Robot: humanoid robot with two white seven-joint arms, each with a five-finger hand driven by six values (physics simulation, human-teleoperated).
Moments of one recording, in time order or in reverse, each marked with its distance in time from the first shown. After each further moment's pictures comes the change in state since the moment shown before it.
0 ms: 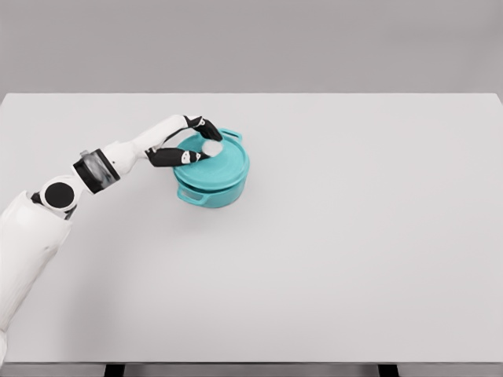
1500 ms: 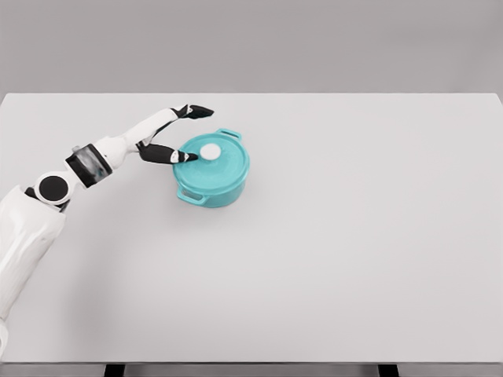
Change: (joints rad) left arm -0.049 -0.003 0.005 0.118 0.001 0.000 0.001; right arm -0.002 0.000 0.000 0.000 0.000 0.000 0.000
